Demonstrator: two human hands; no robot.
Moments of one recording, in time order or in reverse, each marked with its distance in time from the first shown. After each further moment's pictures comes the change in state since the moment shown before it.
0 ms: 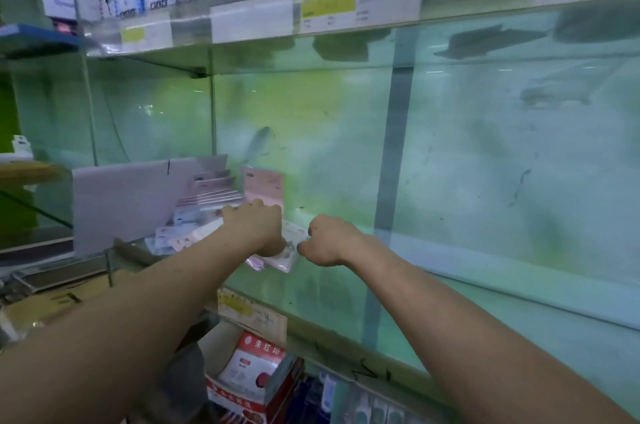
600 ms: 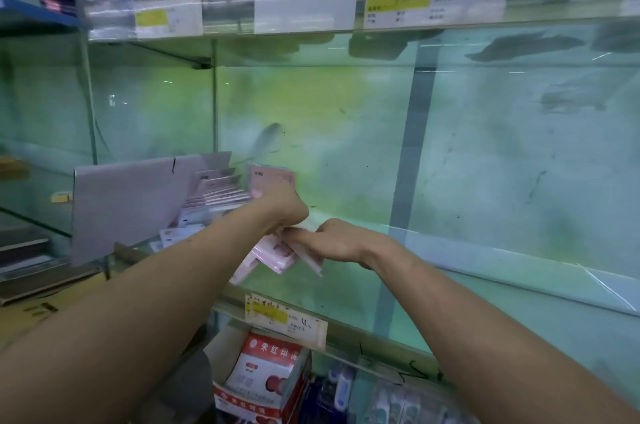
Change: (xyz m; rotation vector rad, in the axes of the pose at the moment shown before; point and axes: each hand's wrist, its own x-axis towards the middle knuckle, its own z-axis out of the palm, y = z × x) left_hand 0.034 -0.010 -0.012 -0.744 -0.037 0.052; right_hand 0.005 -0.022 0.004 0.336 -0.148 0.142
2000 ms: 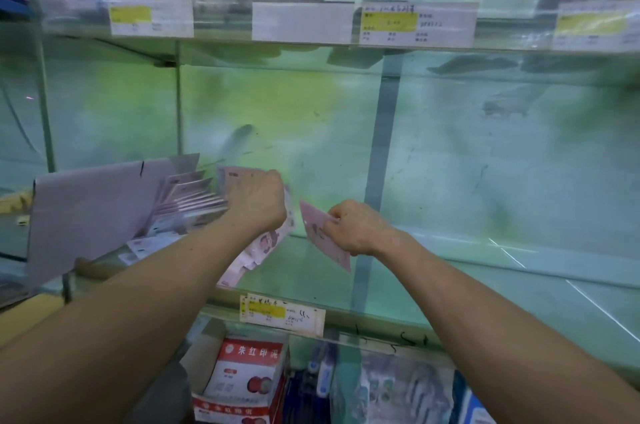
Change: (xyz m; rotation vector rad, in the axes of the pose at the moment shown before) left_hand 0.001 -0.011 -0.006 0.481 0.314 0.331; right_hand -0.032 0.006 -0.016 -0.277 0.390 0.068
